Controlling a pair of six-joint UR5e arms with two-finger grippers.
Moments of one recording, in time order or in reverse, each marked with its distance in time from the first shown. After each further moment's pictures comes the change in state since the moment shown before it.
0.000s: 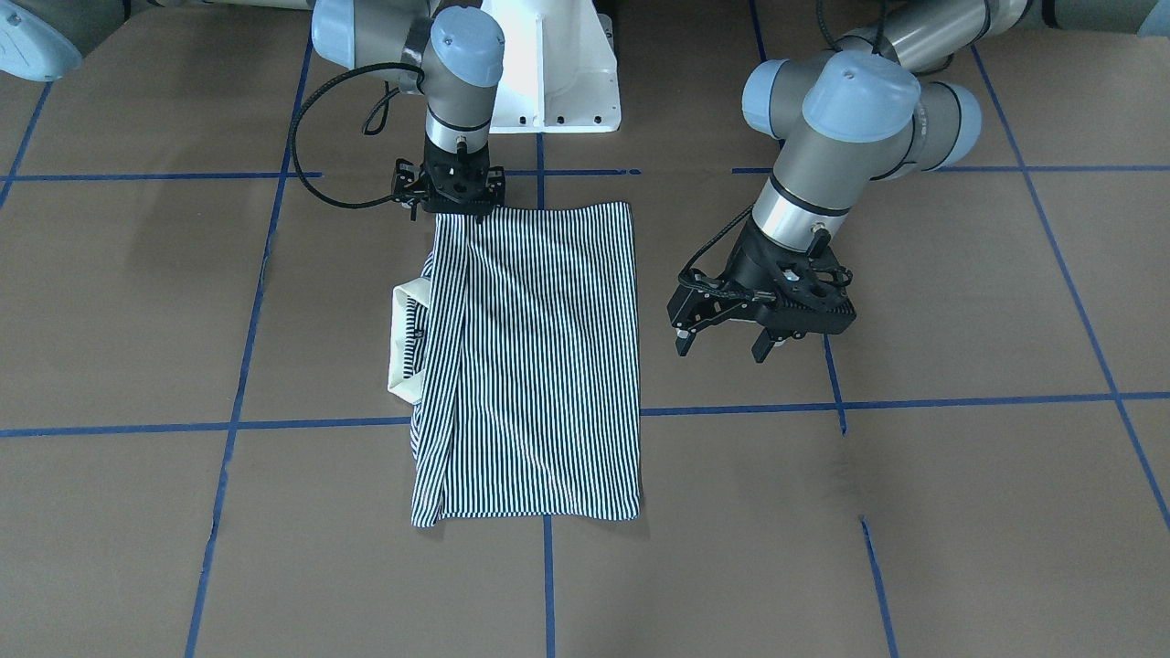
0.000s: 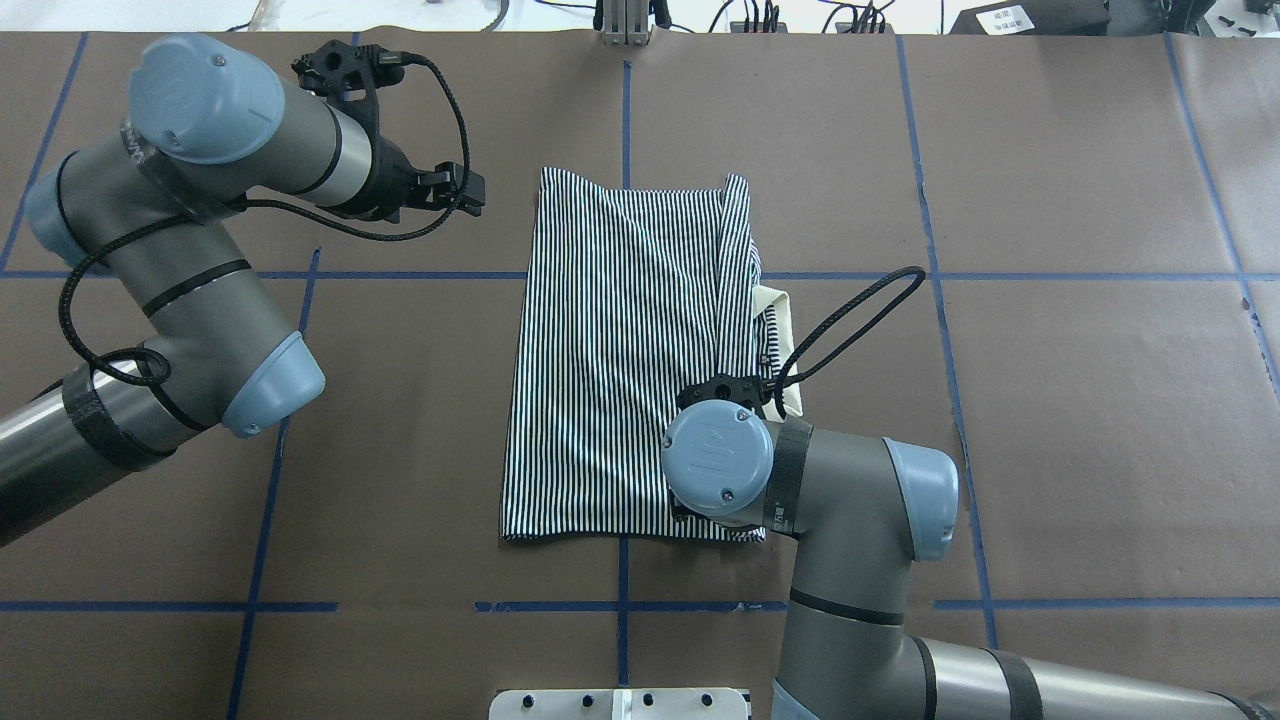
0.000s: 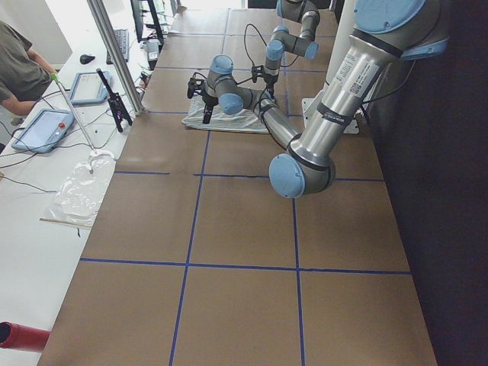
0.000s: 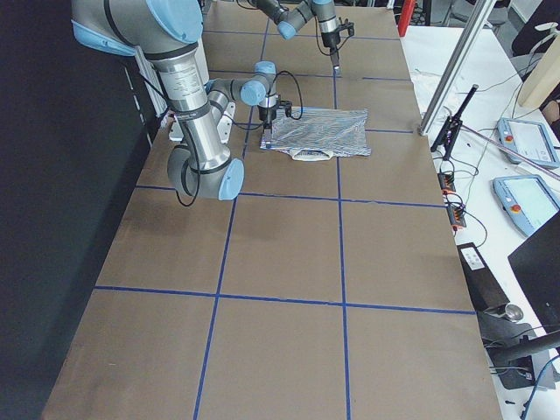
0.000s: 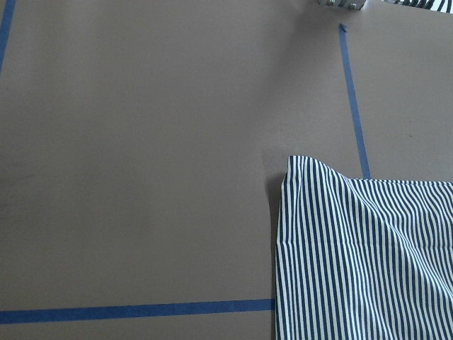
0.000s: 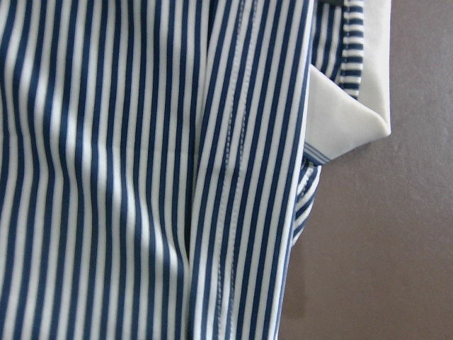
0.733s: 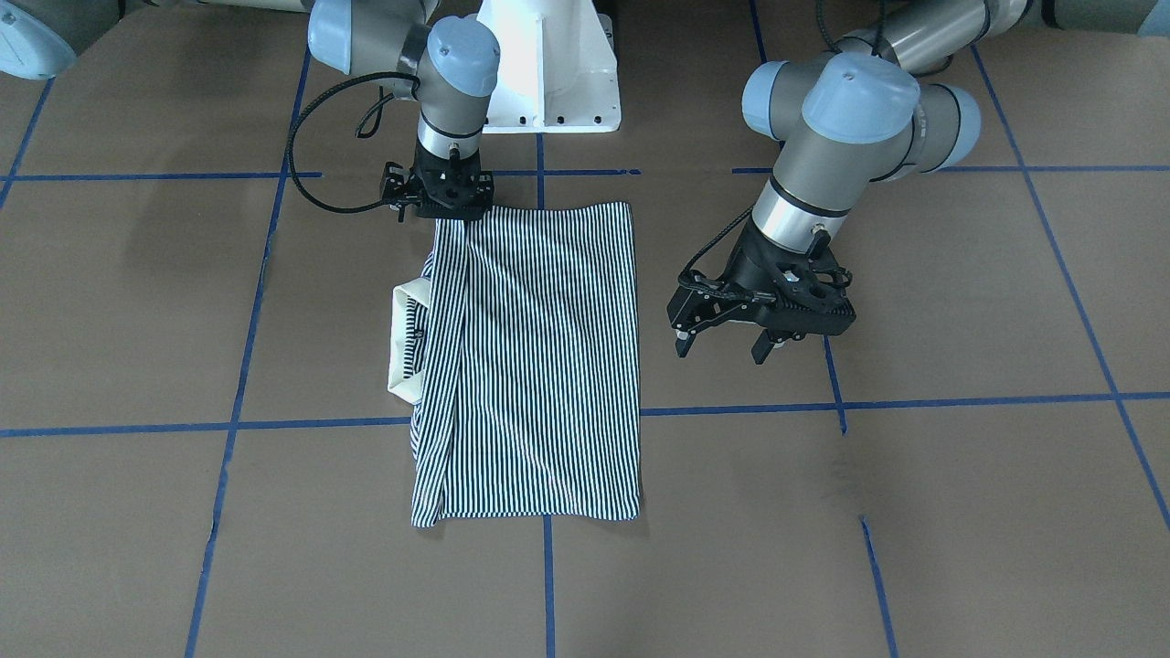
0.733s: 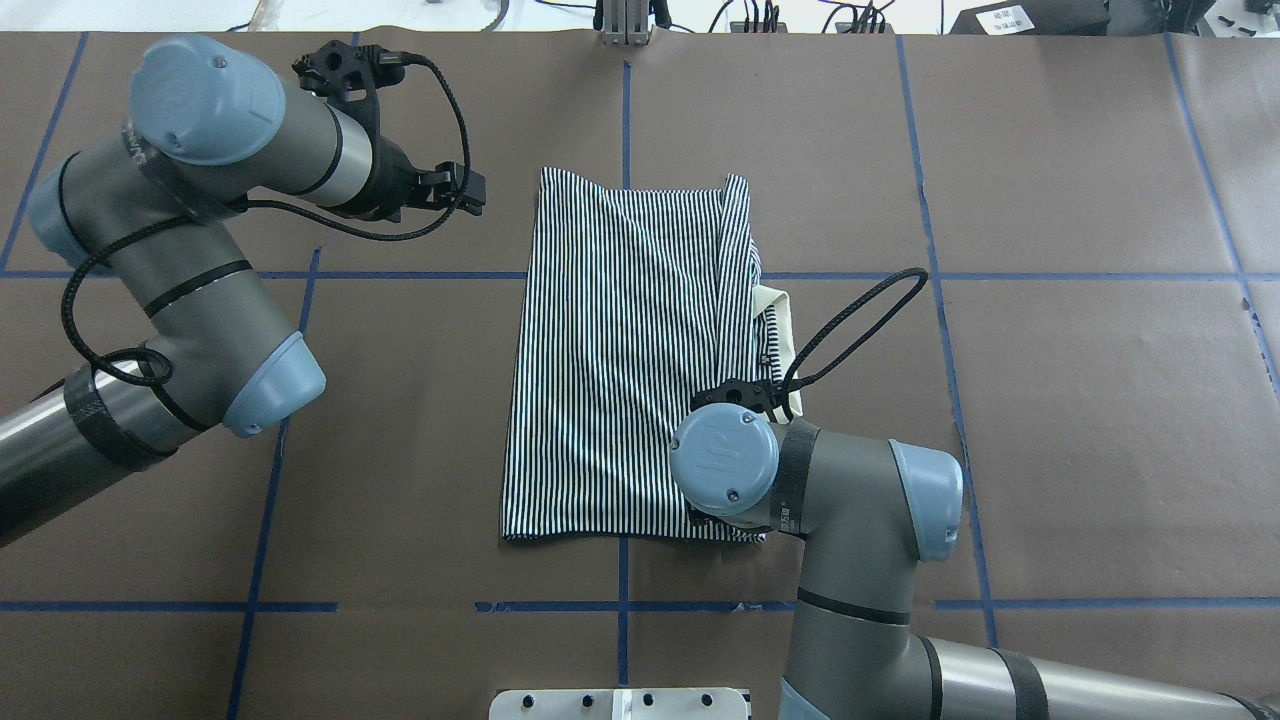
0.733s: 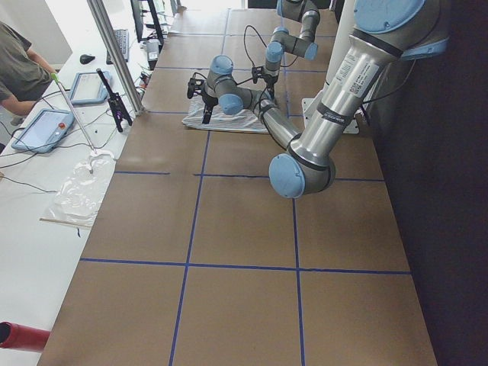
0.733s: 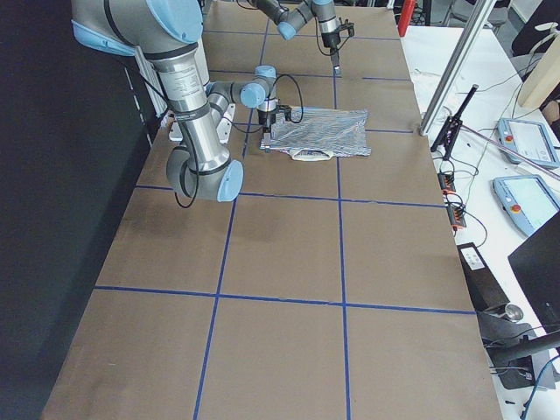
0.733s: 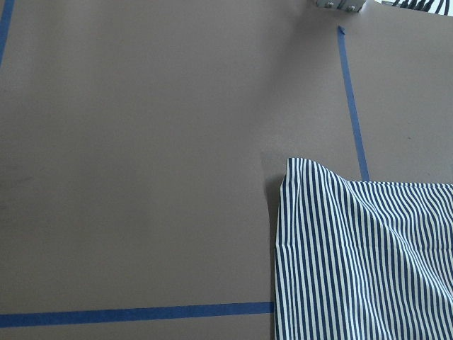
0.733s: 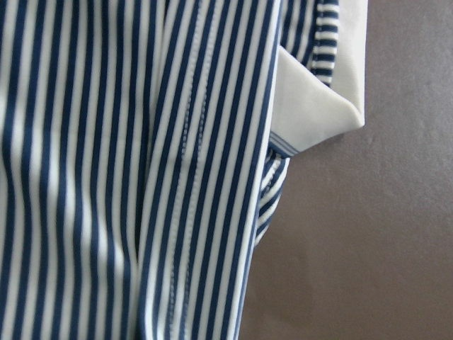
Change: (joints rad) left arm 0.001 0.000 0.004 -0.008 0.003 -0.001; right arm 0.006 -0.015 -0.003 -0.037 0.000 -0.027
